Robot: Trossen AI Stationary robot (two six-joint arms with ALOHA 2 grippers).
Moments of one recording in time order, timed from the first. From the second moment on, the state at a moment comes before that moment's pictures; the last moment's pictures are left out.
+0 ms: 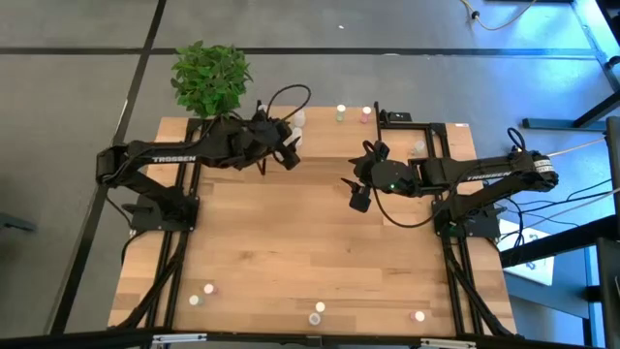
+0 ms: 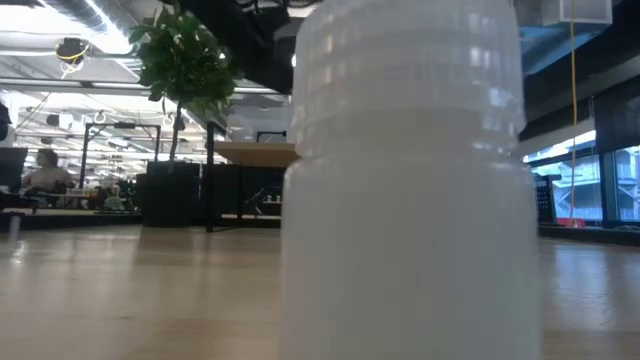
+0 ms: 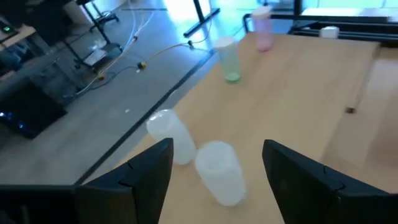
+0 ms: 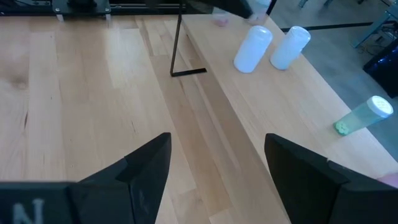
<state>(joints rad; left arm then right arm) 0.26 1.38 1.06 -0.17 -0.54 0.03 0.09 1.28 1.13 -0.50 0.52 0.12</state>
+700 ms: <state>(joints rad) 0.28 1.44 1.06 -0.34 -0.35 0.08 0.09 1.28 1.13 -0.50 0.52 0.12</state>
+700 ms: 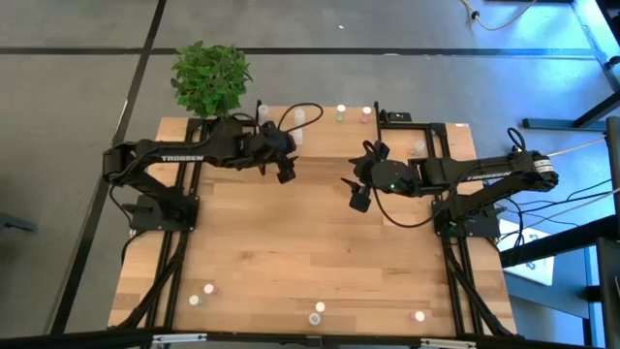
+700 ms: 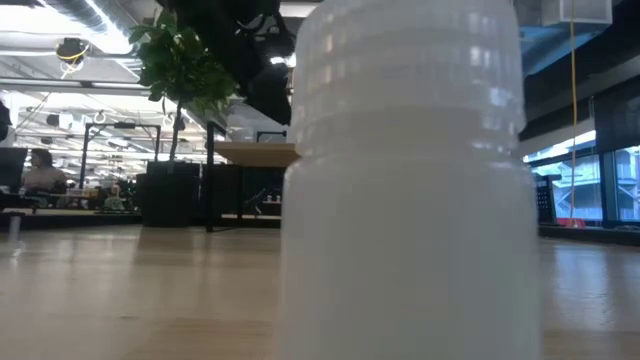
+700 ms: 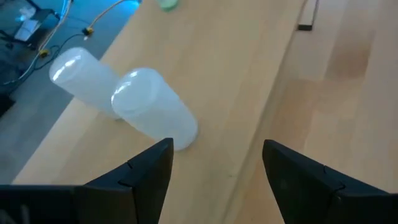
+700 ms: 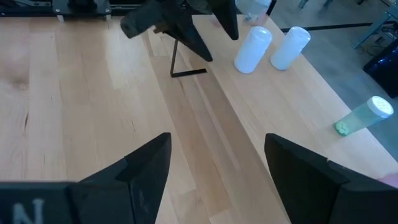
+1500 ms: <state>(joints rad) 0.34 1.49 1.06 -0.29 -0.29 0.12 0.09 1.28 1.13 -0.48 0.52 0.12</state>
